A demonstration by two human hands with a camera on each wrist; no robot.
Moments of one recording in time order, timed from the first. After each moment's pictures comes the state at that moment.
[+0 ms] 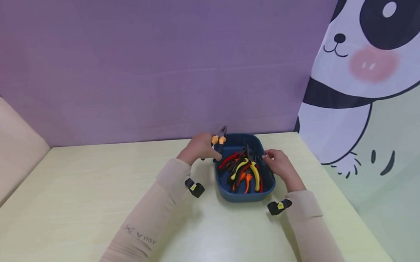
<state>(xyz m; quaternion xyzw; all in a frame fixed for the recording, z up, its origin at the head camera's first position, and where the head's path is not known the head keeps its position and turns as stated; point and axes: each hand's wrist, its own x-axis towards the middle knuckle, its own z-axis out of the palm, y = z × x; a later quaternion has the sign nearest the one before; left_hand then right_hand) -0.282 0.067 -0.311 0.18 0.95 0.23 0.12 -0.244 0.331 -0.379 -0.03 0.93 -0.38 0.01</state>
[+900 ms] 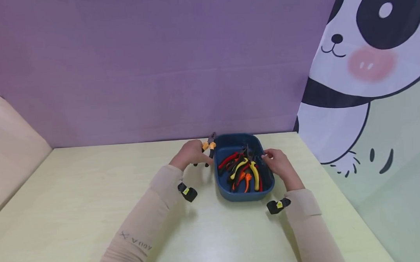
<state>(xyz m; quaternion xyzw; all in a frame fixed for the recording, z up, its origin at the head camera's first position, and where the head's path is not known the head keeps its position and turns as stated) -0.282 0.041 -0.332 0.14 0.95 0.26 0.13 -0.244 0.329 -0.378 -0.02 0.93 -0.36 0.01</state>
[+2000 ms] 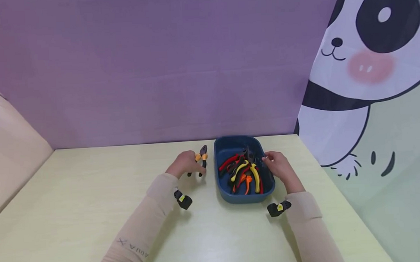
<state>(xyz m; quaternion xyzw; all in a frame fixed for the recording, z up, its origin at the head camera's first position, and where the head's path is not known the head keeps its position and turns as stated) -0.284 0.021 -0.367 0.11 0.95 0.25 0.14 -0.240 0.326 -0.376 -0.03 0.94 -0.35 0.00</state>
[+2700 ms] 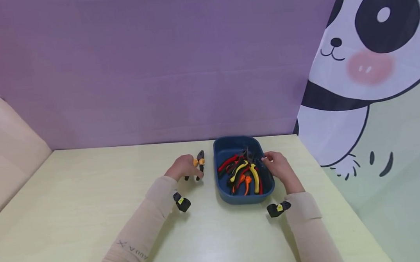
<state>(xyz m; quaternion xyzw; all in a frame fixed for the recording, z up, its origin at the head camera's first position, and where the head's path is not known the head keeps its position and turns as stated) -0.286 0.018 -0.380 0.09 0.96 0.23 0.15 -0.241 0.327 -0.378 -0.02 0.93 -0.36 0.00</state>
